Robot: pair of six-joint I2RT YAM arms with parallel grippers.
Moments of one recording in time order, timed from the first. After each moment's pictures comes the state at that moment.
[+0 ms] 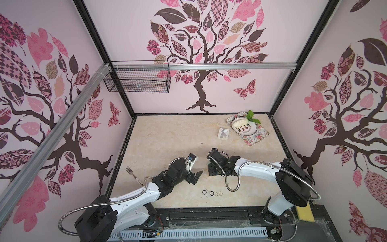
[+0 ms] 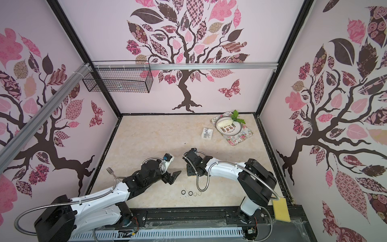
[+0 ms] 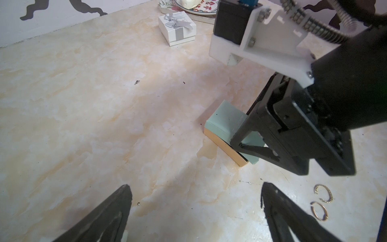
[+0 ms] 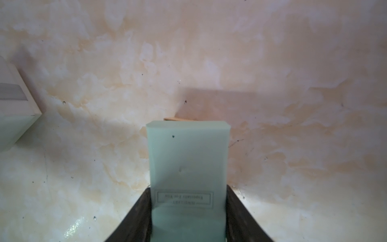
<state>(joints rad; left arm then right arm) -0.81 1.07 0.41 0.13 -0.03 -0.06 0.89 1.62 0.93 -0.41 0.13 0.72</state>
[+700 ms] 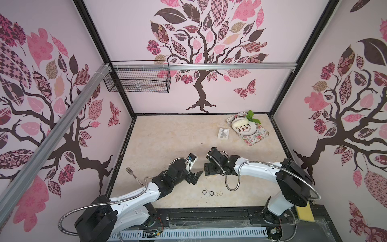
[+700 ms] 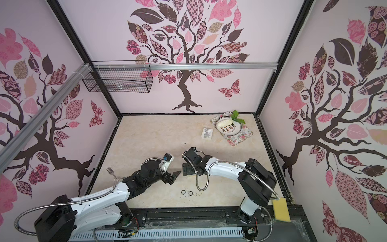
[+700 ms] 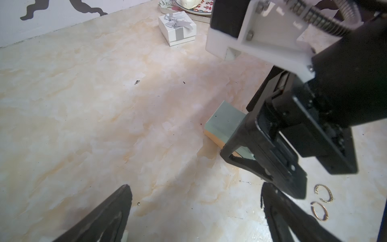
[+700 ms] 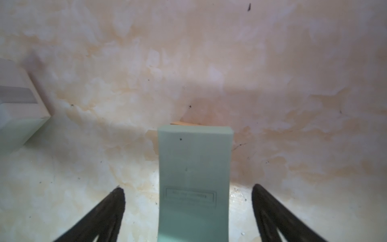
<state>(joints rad) -0.81 1.07 0.41 0.13 -0.03 -0.06 0.89 1.59 0.95 -0.42 0.14 0.70</state>
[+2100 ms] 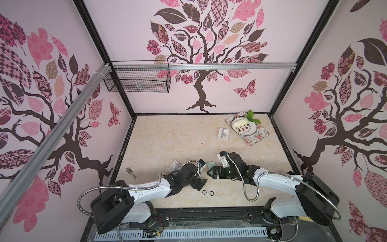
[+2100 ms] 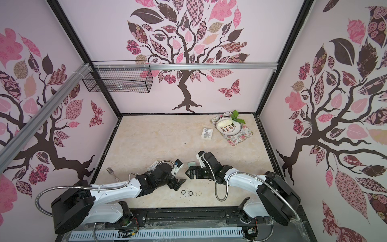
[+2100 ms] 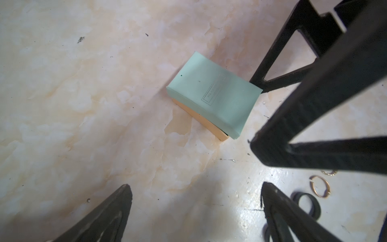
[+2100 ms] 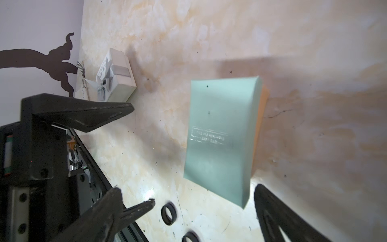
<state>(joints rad) -0.94 1.29 0.49 0.06 -0.07 -0.08 0.74 1.34 0.55 0.01 -0.33 0.73</state>
